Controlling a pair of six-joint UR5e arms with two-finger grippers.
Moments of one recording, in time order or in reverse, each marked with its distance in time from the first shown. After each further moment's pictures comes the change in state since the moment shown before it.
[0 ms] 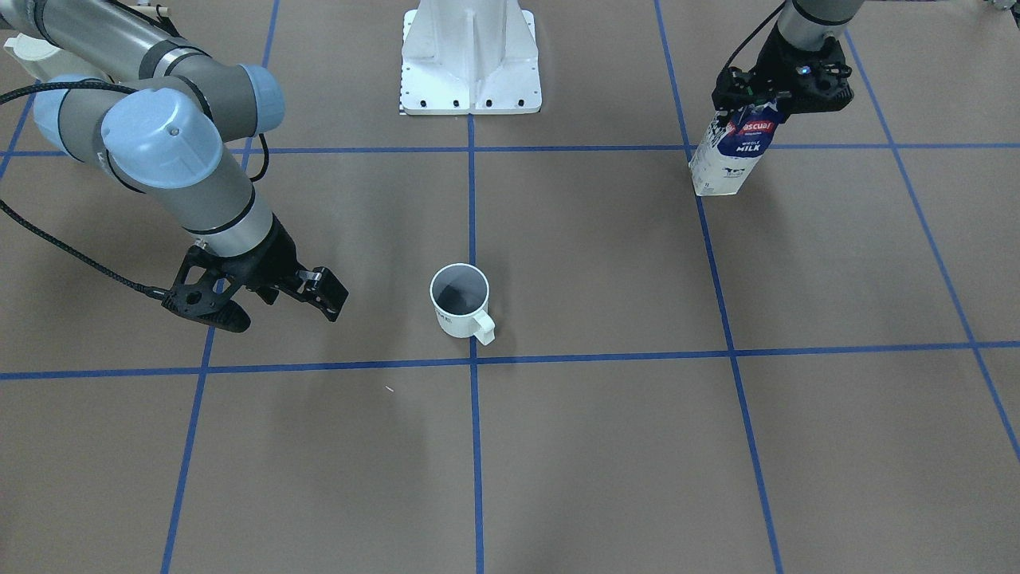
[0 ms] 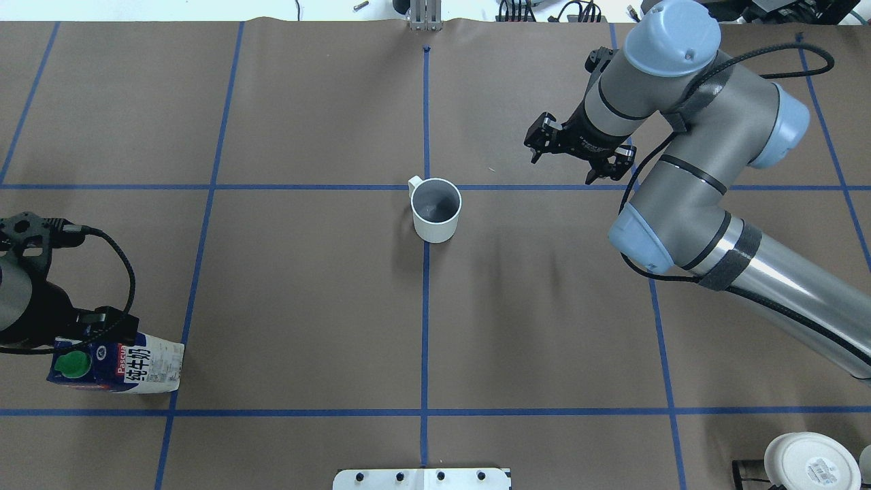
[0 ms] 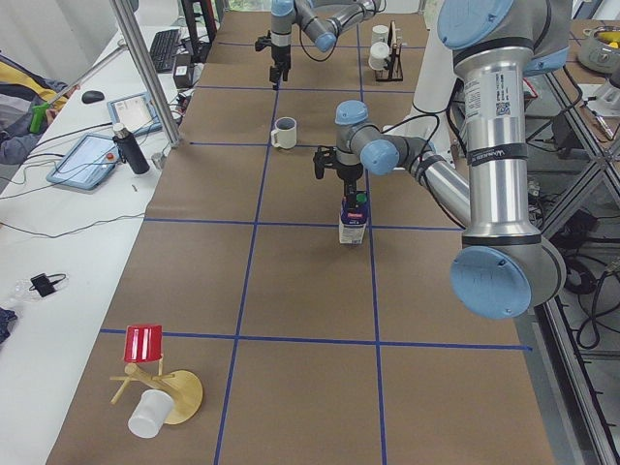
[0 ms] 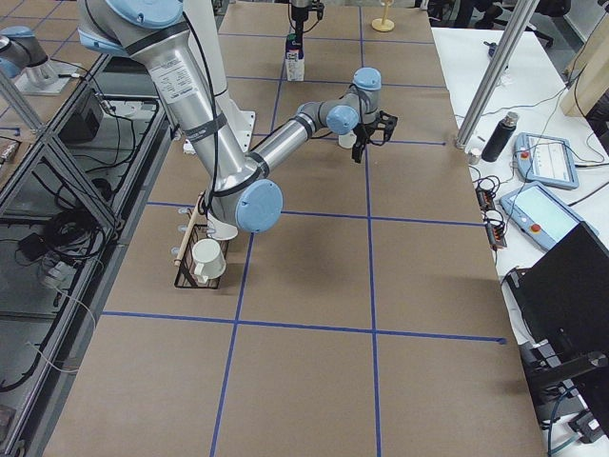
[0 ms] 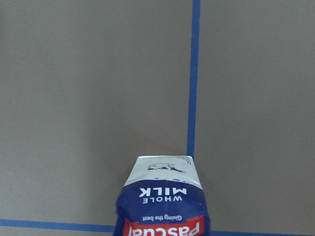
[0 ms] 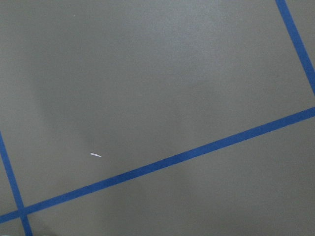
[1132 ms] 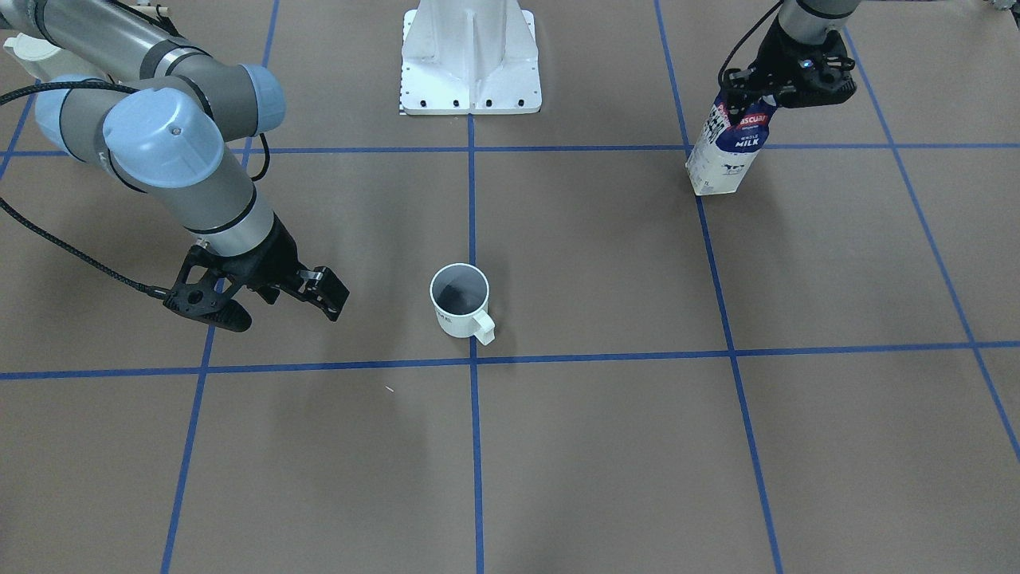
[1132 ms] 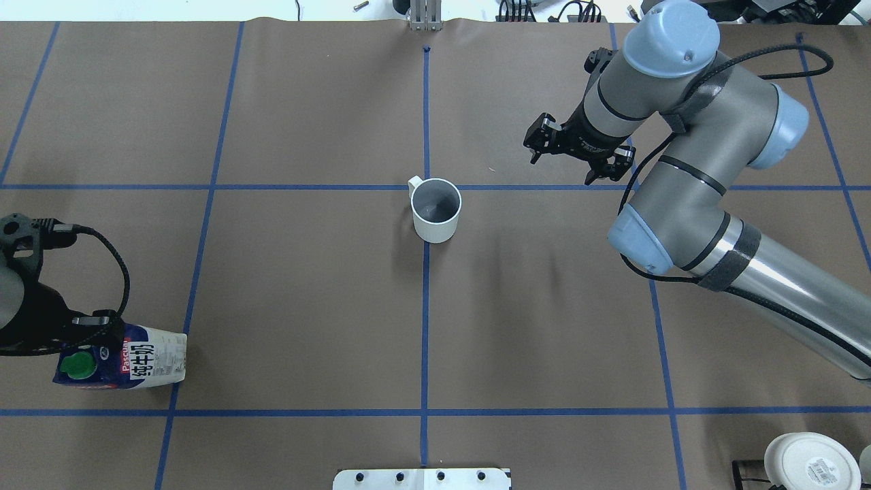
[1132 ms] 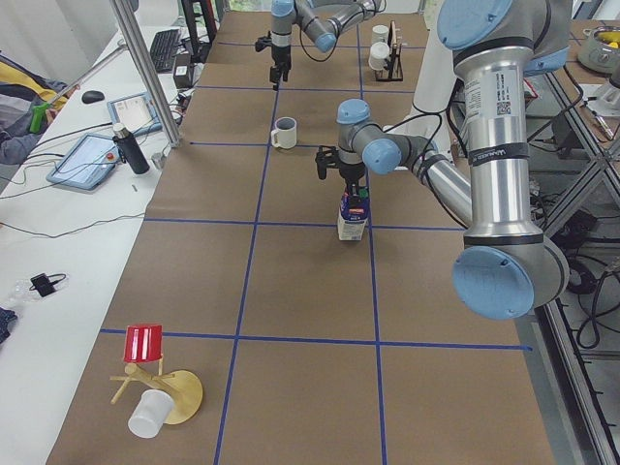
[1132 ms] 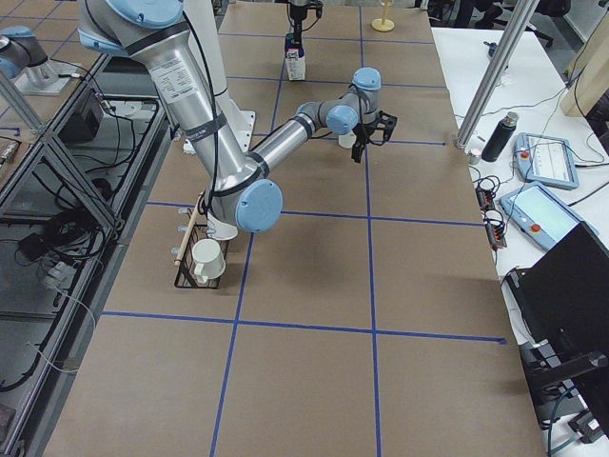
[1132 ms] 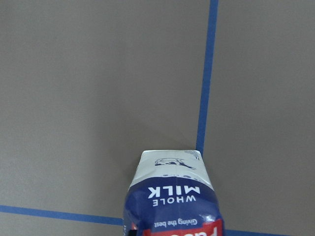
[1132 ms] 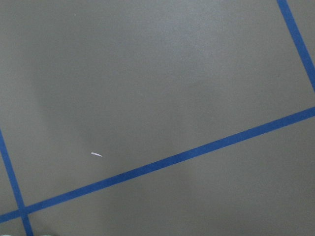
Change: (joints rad) left arm -0.009 -0.001 -0.040 0.004 -0.014 -0.057; right arm -0.002 0.001 0.000 0.002 -0.002 0.002
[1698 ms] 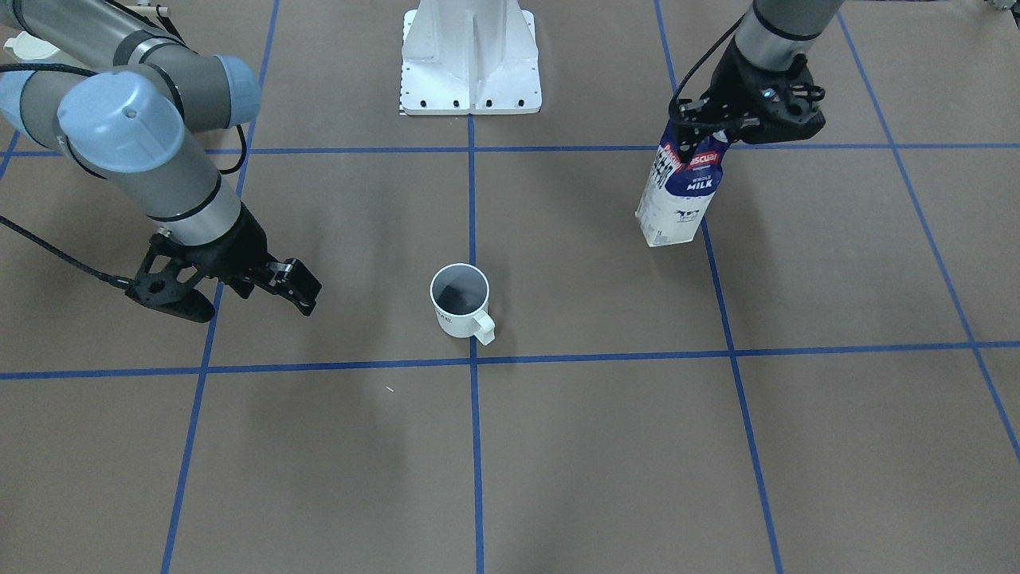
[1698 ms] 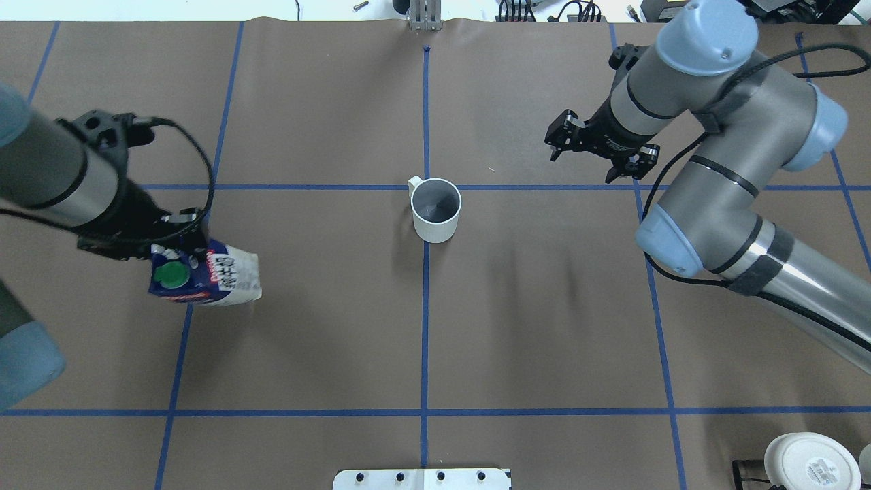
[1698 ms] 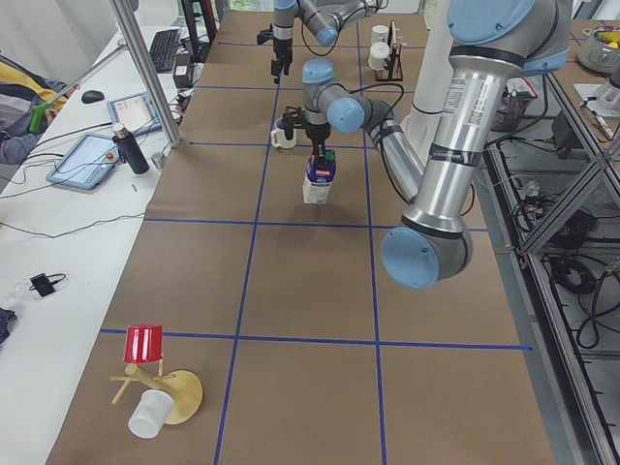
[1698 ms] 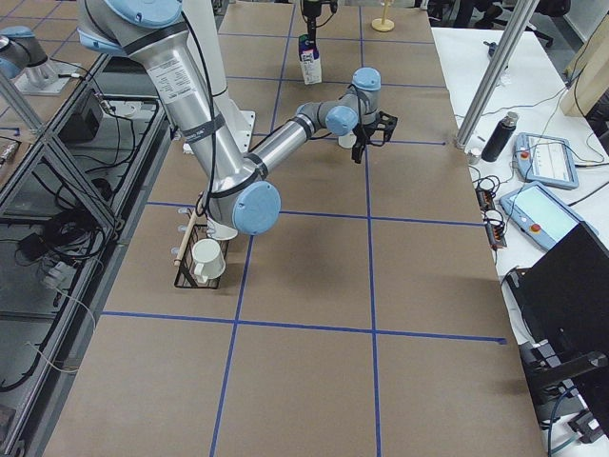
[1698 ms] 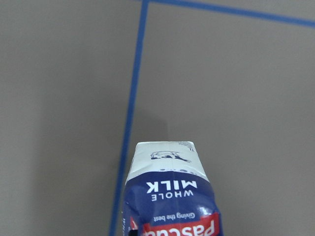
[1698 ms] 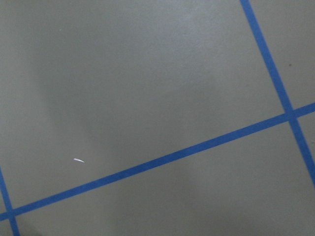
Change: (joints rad) left arm -0.135 -0.545 0.232 0.298 -0.080 0.008; right arm 0.048 -0.108 0.104 -0.002 0.016 -0.041
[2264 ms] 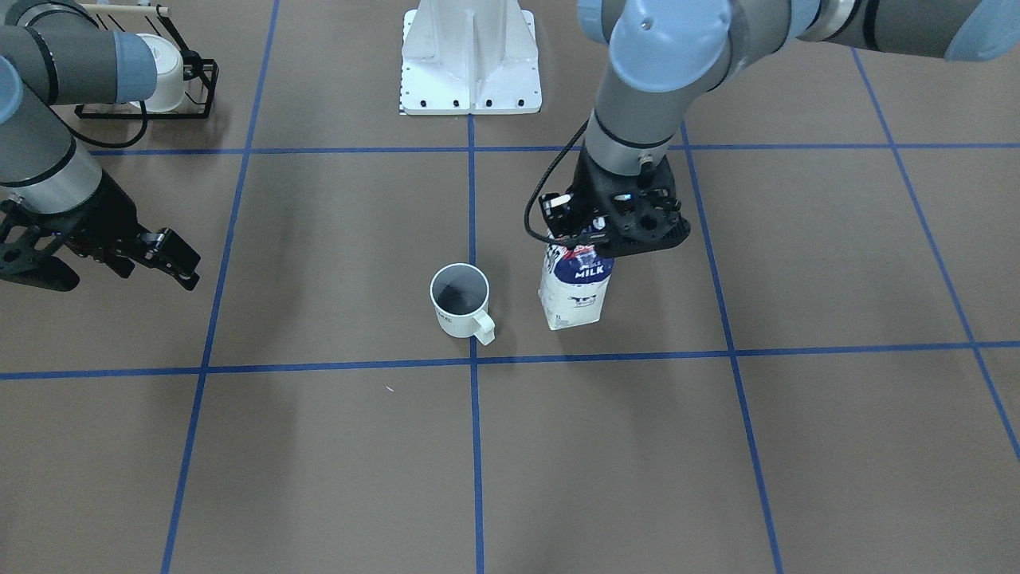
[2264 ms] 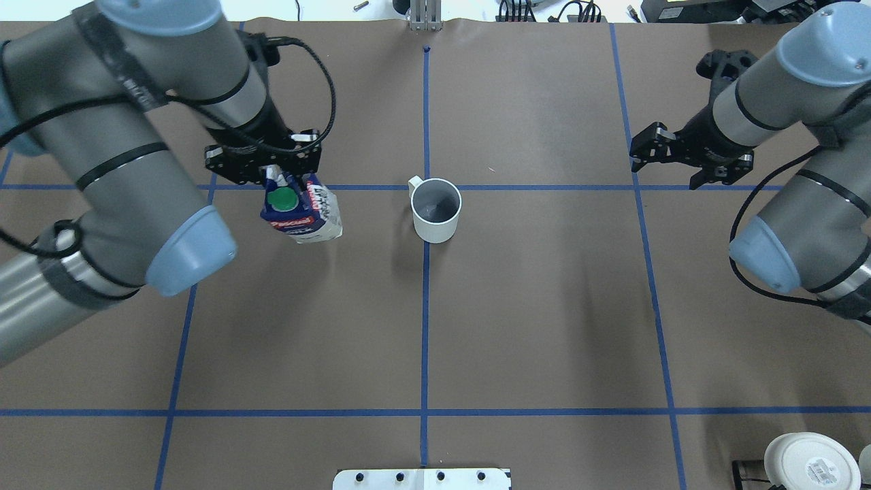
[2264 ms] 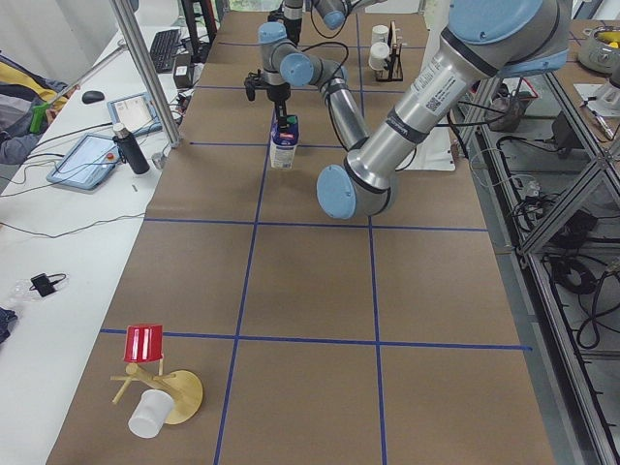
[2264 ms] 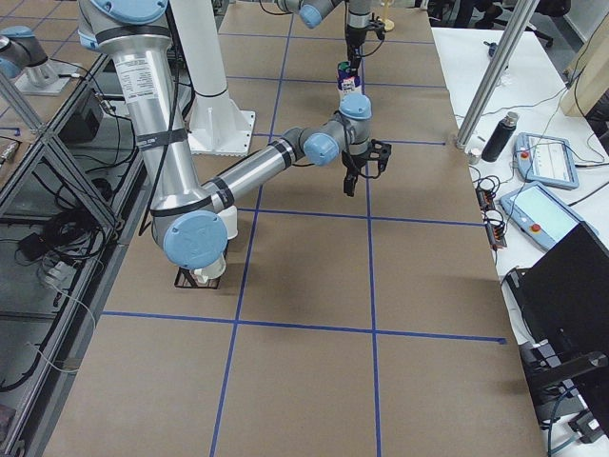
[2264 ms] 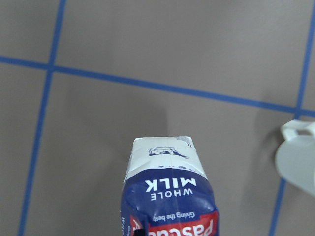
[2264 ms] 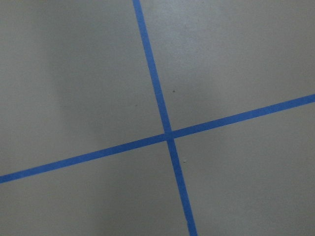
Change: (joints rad) left arm -0.011 -0.496 0.496 0.032 -0.005 0.010; right arm 0.097 -0.235 0.132 0.001 0.031 -0.207
